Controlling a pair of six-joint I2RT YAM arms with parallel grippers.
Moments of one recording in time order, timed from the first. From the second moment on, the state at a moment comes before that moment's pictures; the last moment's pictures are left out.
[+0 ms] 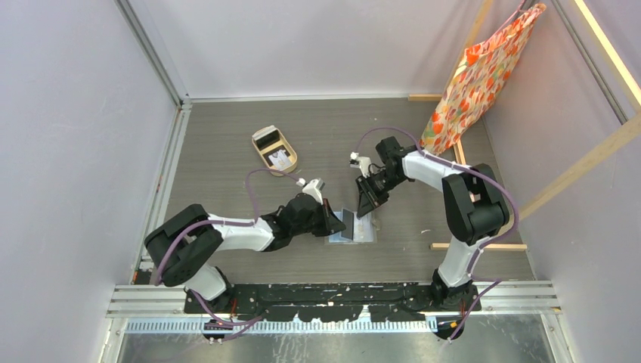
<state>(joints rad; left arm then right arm) -0.93 1.53 0.57 0.46 0.07 -0.94 0.36 1.79 1.13 -0.74 -0.74 -0.27</state>
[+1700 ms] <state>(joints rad) -0.80 1.89 0.41 1.34 0.32 -1.26 0.40 1.91 1.15 -0.72 -0.71 -0.17</state>
